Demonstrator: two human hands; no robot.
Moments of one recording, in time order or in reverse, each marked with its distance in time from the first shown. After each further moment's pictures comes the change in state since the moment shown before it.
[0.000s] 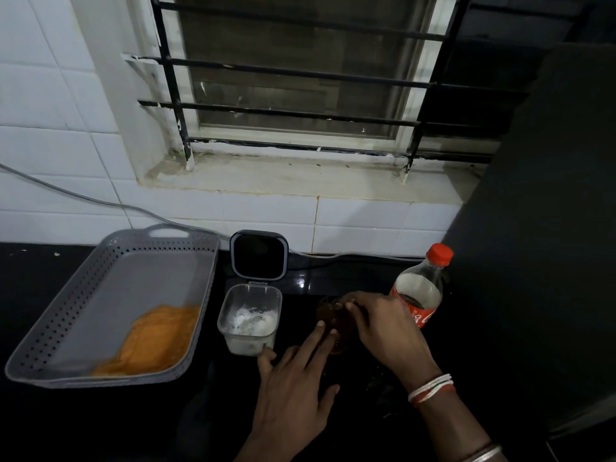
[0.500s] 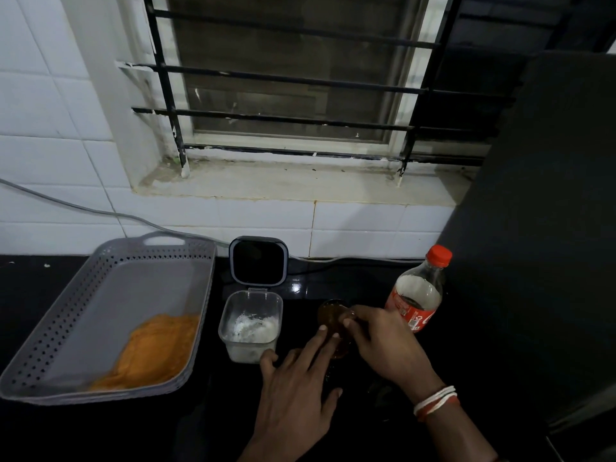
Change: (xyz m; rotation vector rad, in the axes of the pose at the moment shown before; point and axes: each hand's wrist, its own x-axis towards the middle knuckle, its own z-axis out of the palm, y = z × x) left_hand 0.005 -0.007 -0.003 -0.026 -0.022 0.041; right_hand -0.011 -0.009 0.004 0.049 -0.084 0.119
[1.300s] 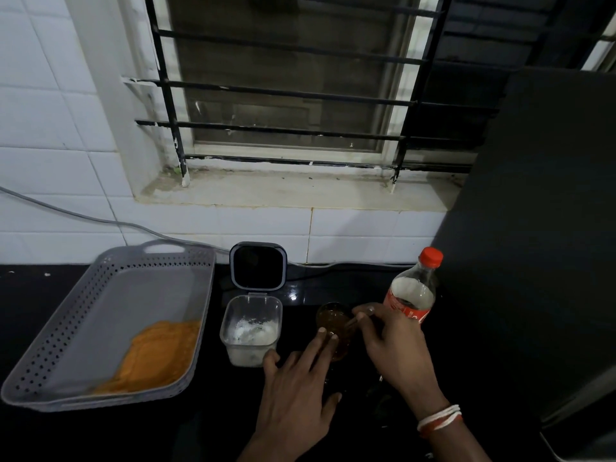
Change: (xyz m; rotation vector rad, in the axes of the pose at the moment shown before) left_hand 0.000 0.000 -0.010 0.004 -0.071 0.031; right_hand -0.023 -0.020 -0.013 0.192 0.241 0.213
